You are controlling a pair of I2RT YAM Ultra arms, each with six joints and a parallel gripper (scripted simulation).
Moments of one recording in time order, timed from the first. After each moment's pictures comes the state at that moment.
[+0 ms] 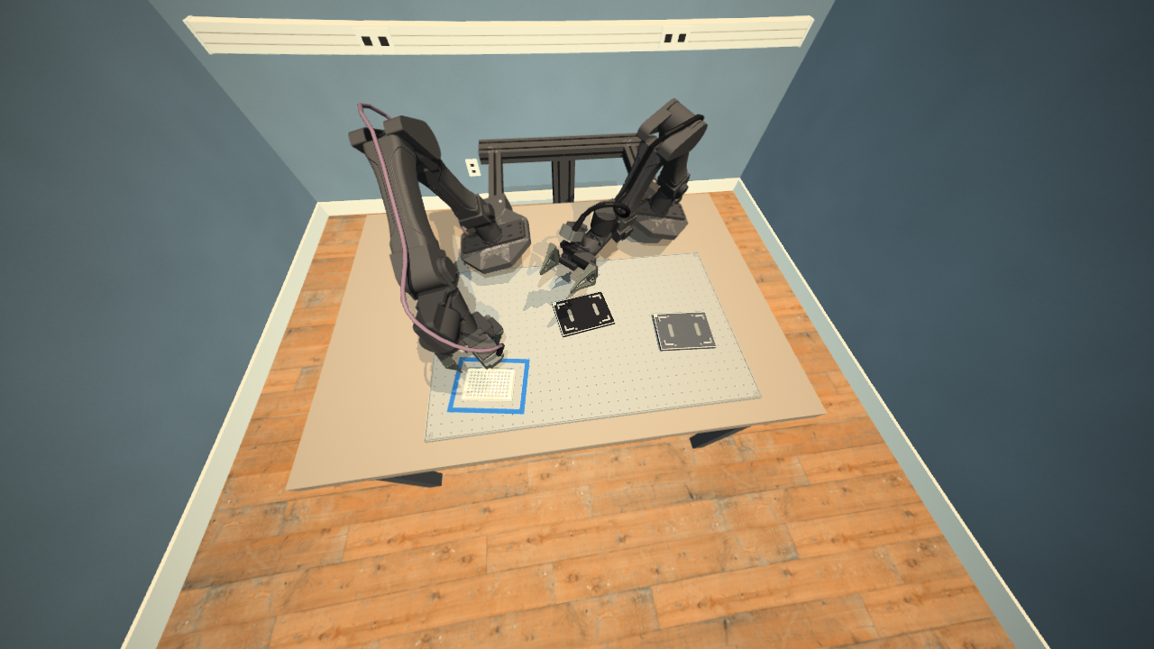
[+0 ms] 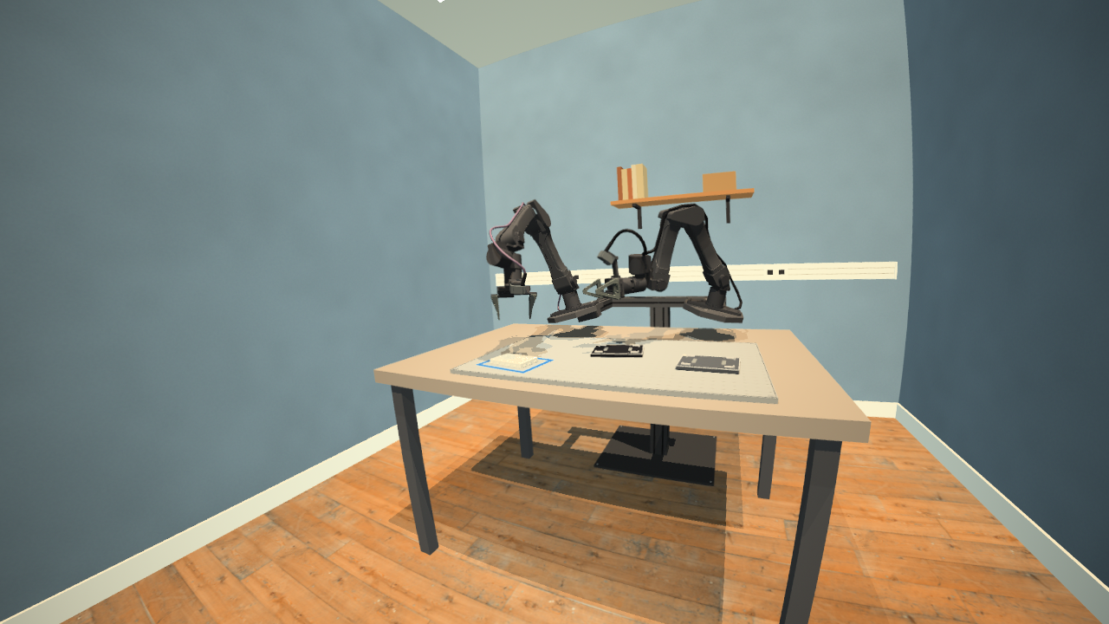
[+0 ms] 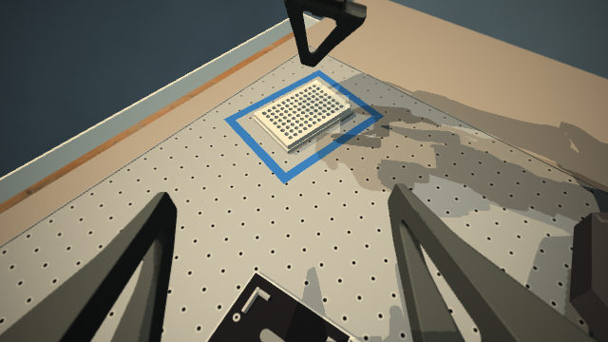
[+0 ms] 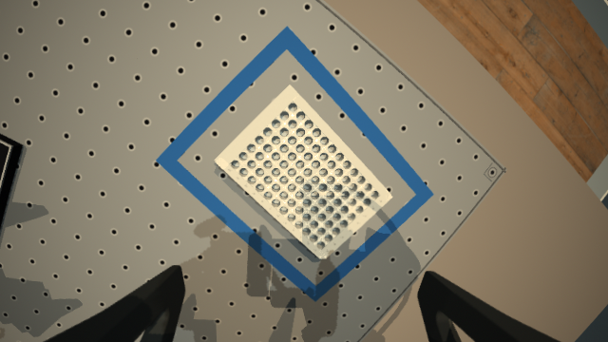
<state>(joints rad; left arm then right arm) -0.92 2.30 0.78 1.31 -0.16 0.23 0.00 1.89 1.39 -0.80 0.15 -0.63</state>
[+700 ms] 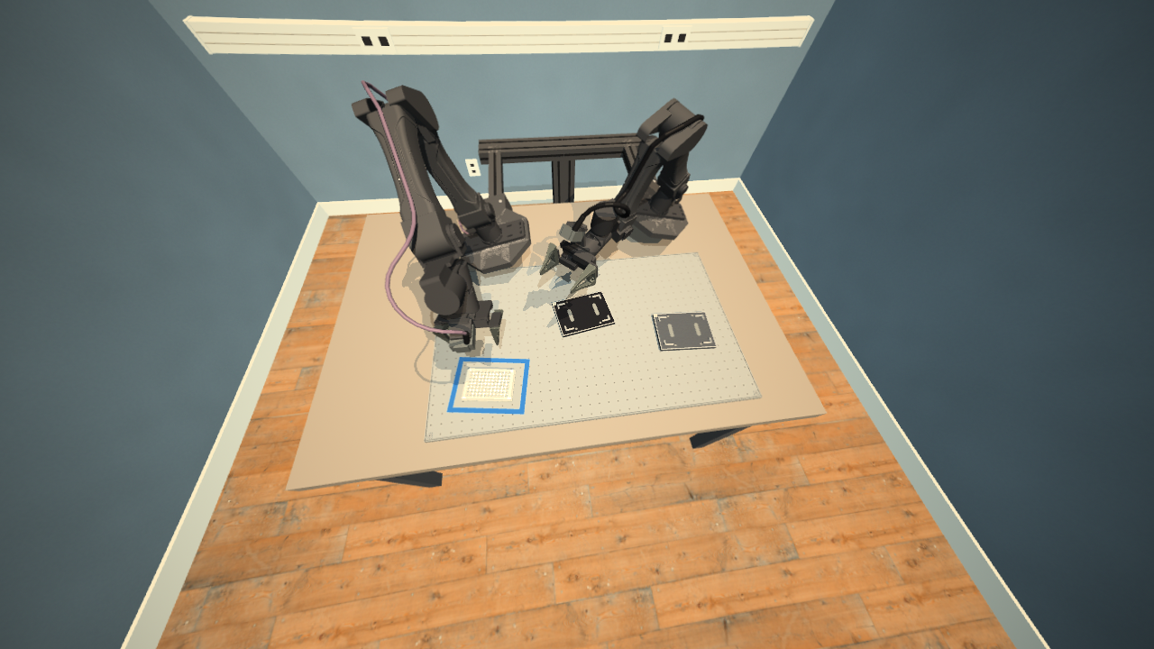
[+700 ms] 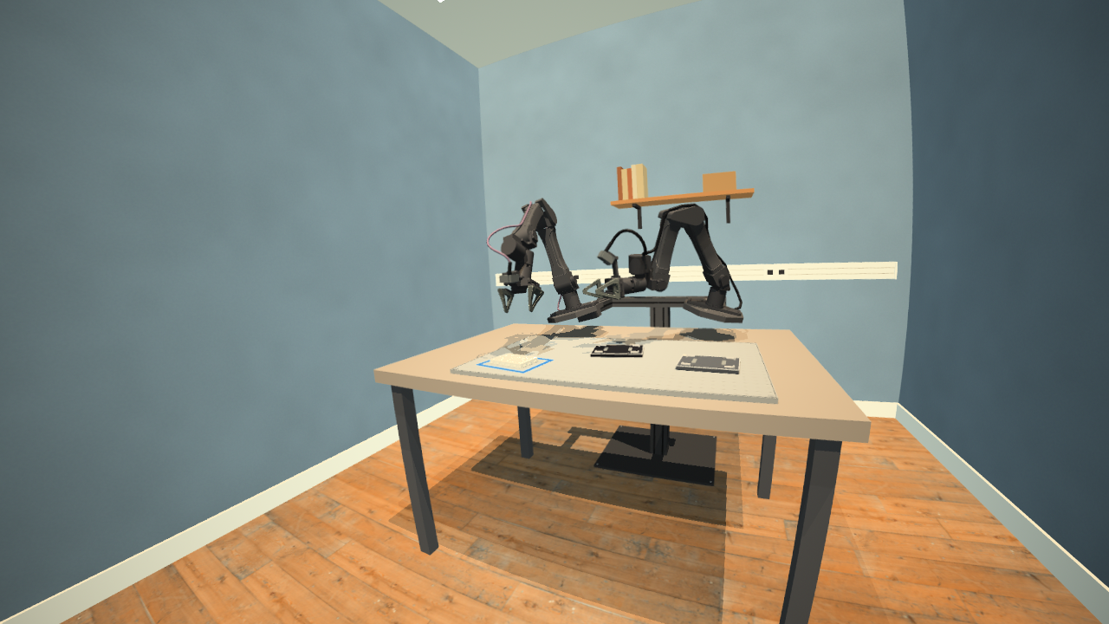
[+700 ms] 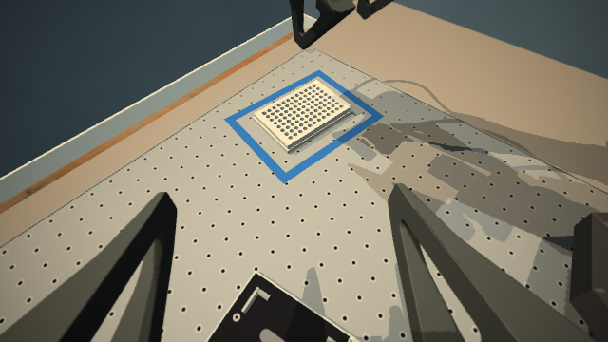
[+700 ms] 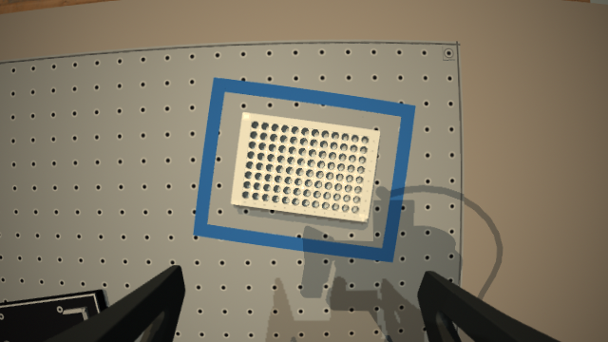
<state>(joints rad) -0.92 2.30 0.78 1.31 -0.16 0.23 0.05 1.63 1.07 -0.56 0.23 0.04</state>
